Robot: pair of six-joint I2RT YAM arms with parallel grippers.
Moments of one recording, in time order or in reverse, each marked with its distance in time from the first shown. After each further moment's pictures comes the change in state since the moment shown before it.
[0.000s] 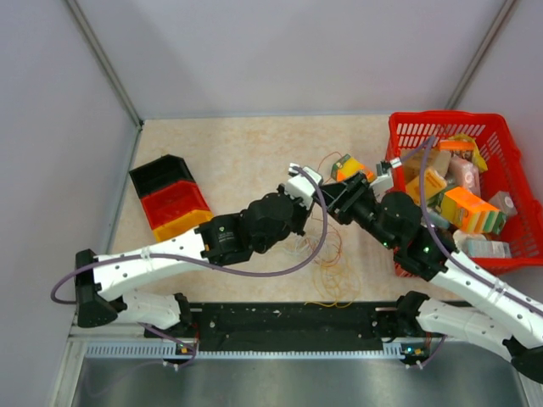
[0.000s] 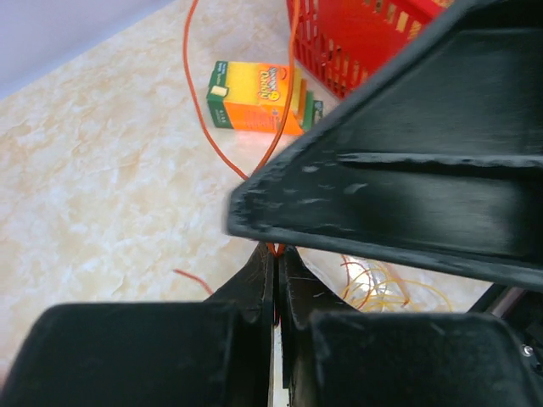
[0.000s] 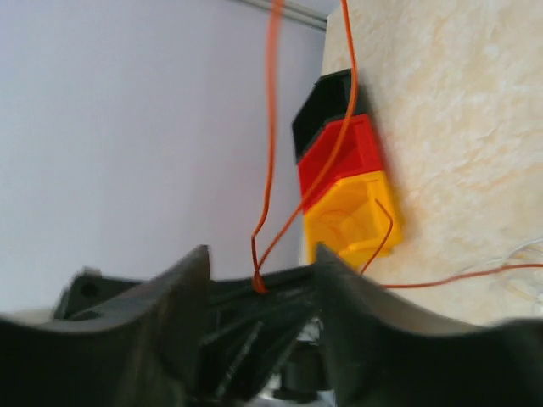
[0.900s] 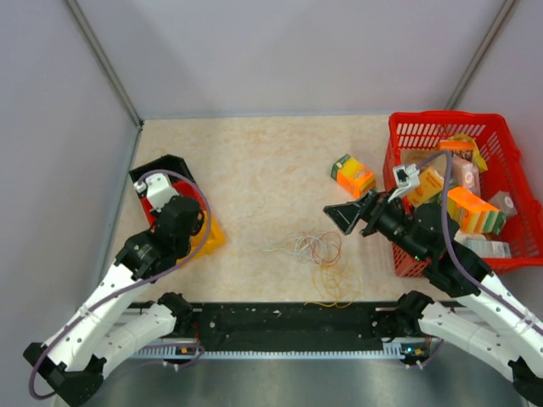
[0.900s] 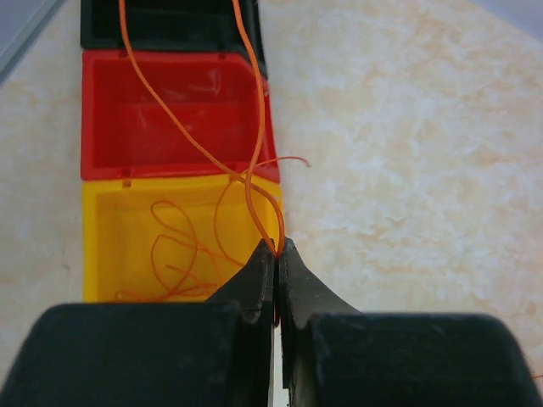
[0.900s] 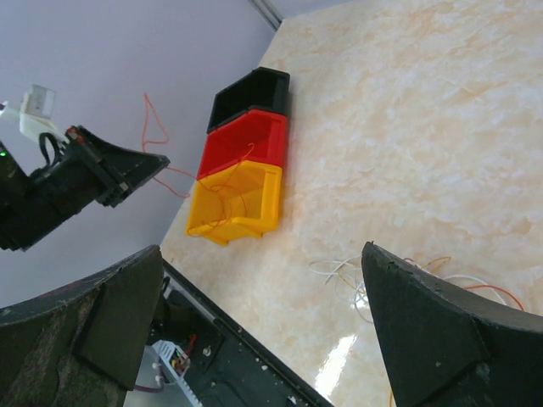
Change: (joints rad) left arm 0.604 -0.537 -0.325 -0.485 -0.285 -0.570; right arm -0.087 -0.217 0.008 -0.222 -0.141 -0.591
